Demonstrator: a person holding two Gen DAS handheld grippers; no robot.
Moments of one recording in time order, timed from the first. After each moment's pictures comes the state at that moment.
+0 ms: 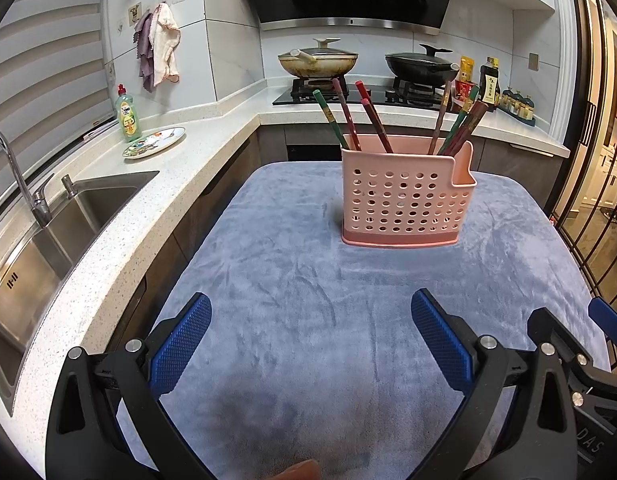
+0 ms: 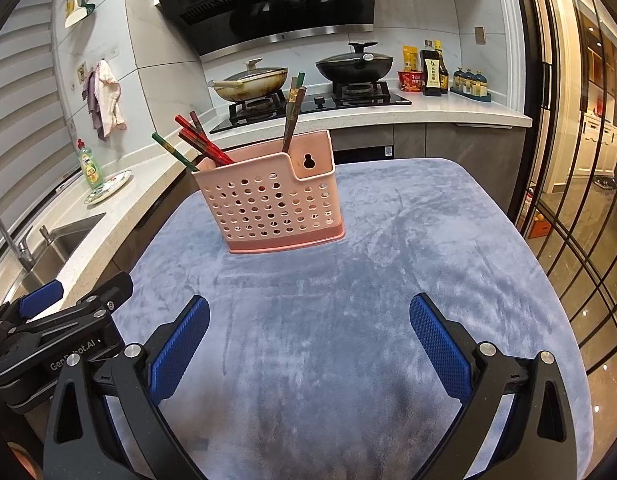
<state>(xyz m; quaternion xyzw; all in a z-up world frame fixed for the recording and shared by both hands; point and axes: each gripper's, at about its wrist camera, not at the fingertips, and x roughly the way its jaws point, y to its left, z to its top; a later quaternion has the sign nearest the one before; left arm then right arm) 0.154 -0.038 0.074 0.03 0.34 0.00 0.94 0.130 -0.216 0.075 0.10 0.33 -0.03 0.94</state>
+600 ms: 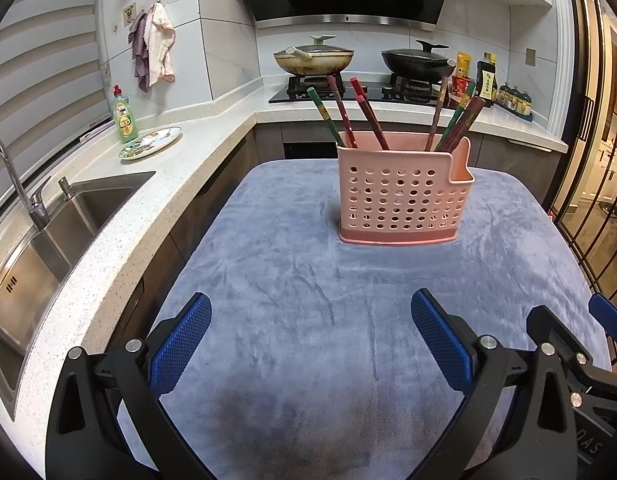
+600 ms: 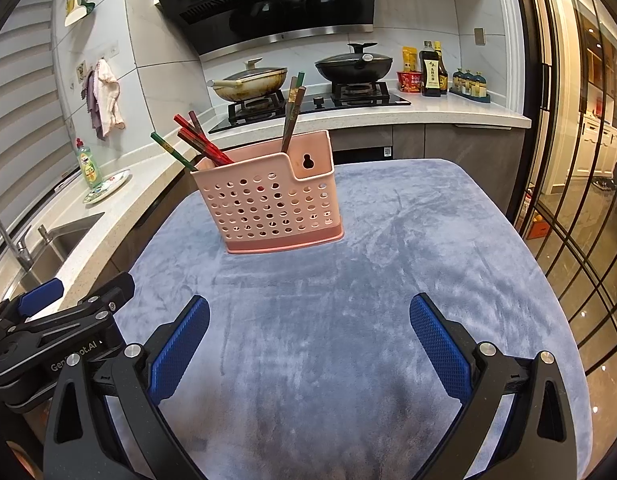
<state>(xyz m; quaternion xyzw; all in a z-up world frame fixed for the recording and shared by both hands) 0.156 -0.041 0.073 0.03 0.34 0.00 0.94 0.129 -0.216 0.074 0.10 0.33 -0.03 0.94</state>
